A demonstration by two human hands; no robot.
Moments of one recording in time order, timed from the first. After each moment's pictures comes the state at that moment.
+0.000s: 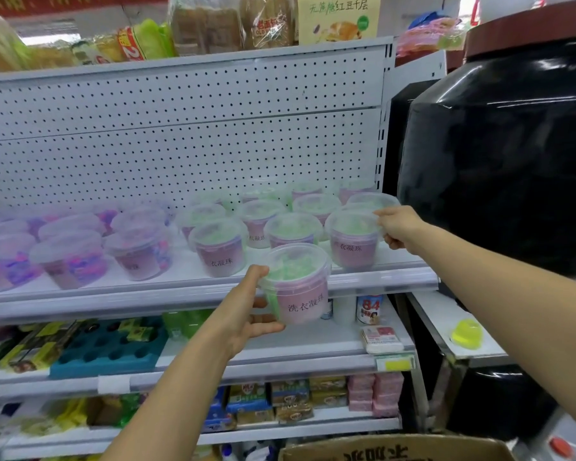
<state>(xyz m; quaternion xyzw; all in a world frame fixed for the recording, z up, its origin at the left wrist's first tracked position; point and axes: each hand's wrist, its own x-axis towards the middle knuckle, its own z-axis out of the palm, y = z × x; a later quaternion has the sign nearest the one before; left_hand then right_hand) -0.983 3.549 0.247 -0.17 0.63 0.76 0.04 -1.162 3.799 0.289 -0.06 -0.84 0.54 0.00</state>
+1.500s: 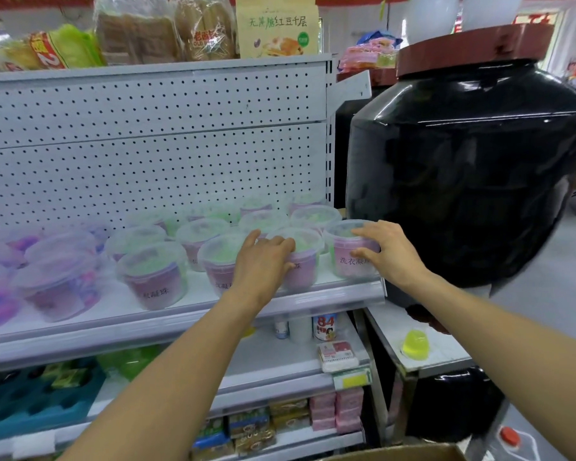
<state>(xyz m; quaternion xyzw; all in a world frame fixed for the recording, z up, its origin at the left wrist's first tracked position) -1.109 3.638 0.271 0.15 0.95 -0.02 -0.27 -1.144 3.885 0.260 0.15 -0.92 0.28 0.22</state>
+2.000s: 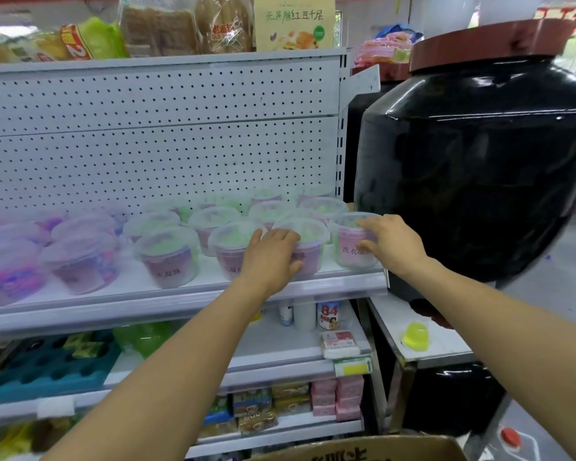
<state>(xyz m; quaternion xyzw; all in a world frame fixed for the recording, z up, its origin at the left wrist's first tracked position) -1.089 3.642 0.269 0.12 0.97 0.03 -0.20 -1.131 3.876 0.277 0.14 -0.95 0.15 0.21</state>
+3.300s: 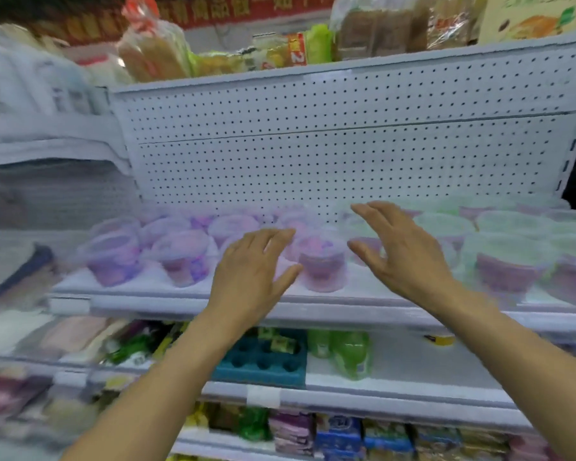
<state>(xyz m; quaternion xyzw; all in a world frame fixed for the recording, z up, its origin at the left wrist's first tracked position) -0.940 3.222 0.293 0.04 0.94 -0.01 -0.35 -1.025 3.447 0.309 0.31 -0.88 0.20 0.31</state>
